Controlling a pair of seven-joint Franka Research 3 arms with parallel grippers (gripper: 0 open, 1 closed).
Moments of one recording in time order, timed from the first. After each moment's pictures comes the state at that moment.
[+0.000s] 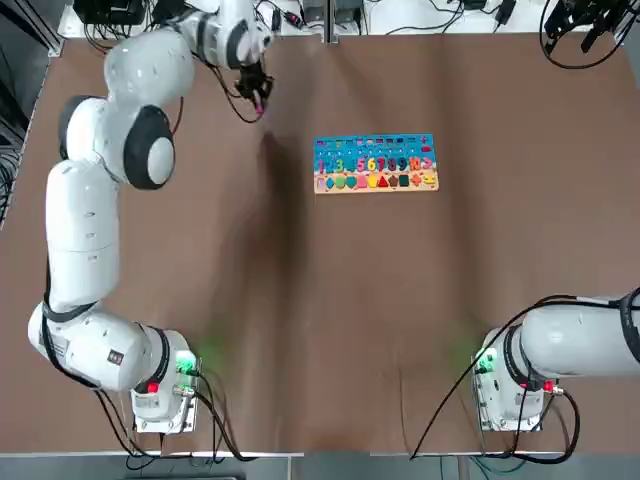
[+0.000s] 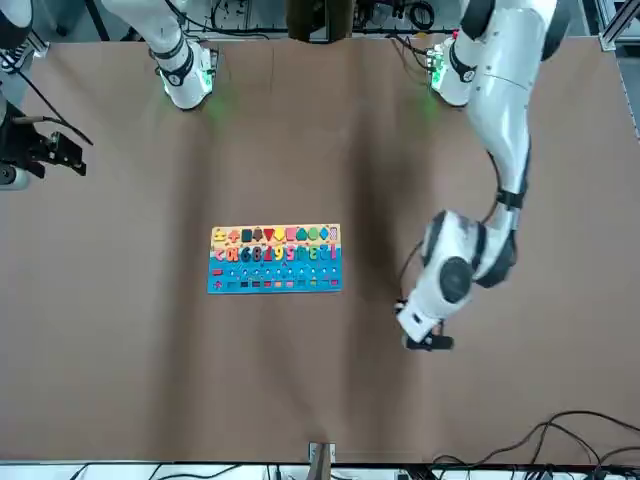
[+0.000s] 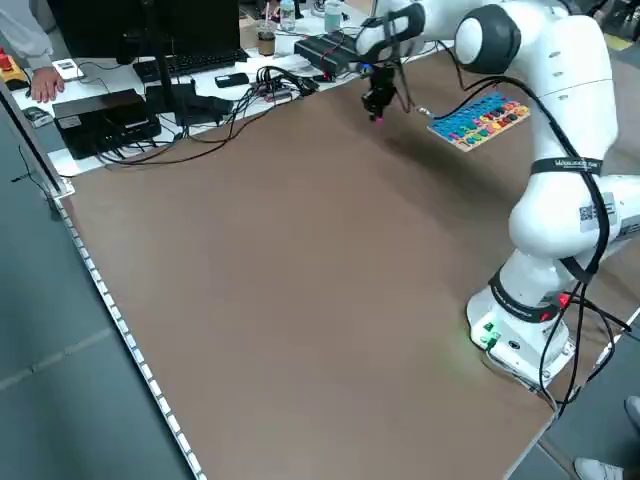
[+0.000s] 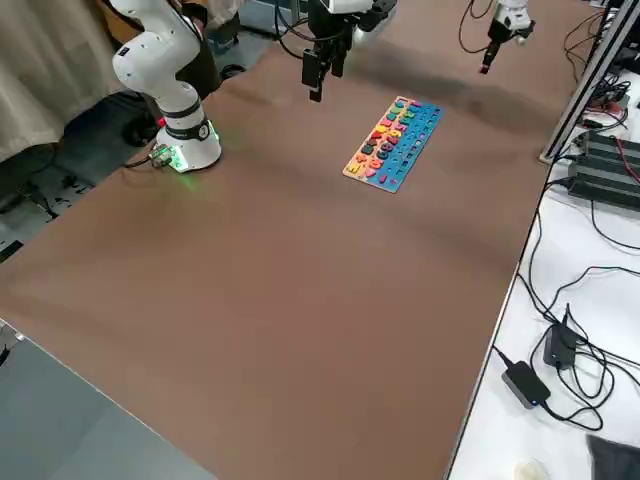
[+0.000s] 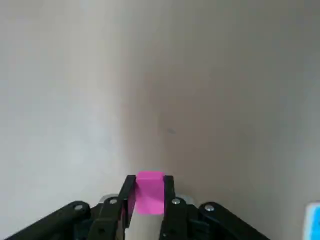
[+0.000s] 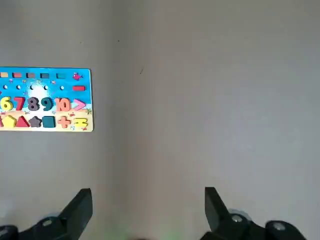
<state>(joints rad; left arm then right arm) -0.39 0.80 -0.04 -1.36 -0.01 2.13 -0.41 0.01 -0.10 -0.08 -1.78 -0.02 1.60 -0.11</state>
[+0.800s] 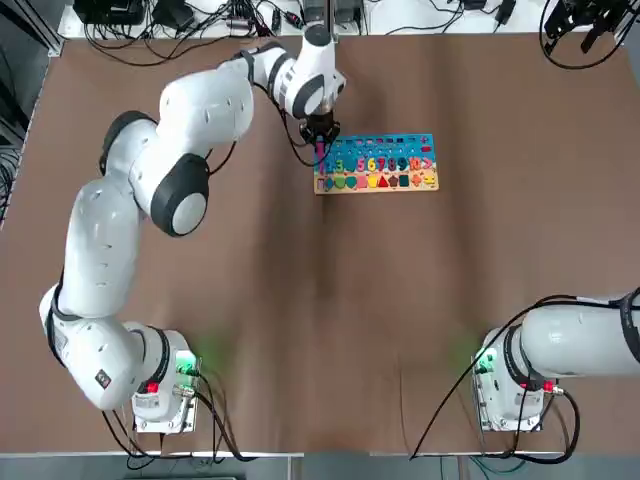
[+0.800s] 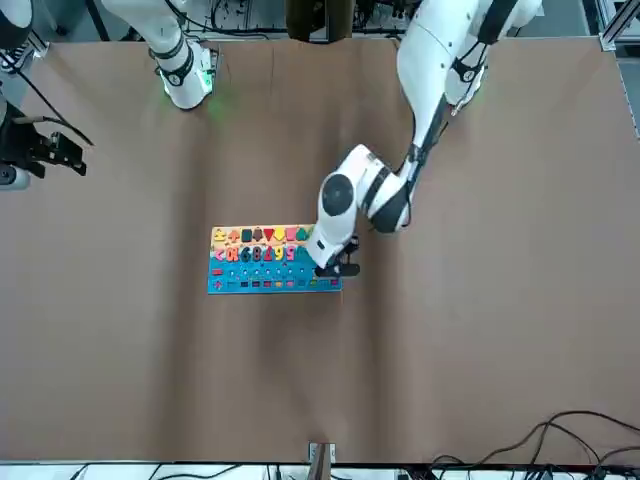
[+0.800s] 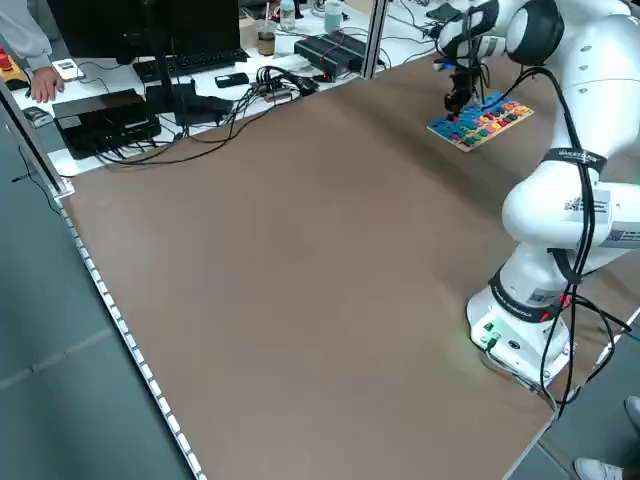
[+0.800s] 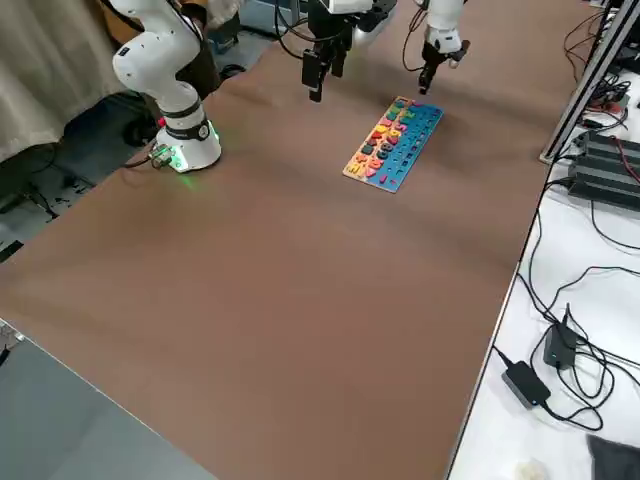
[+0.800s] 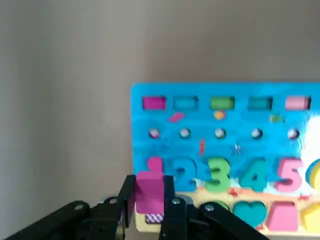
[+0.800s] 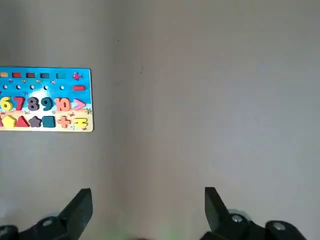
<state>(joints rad) -0.73 0.78 -0.04 -1.40 -0.01 2.13 -0.77 0.01 -0.10 -0.08 -1.78 -0.02 1.60 -0.11</state>
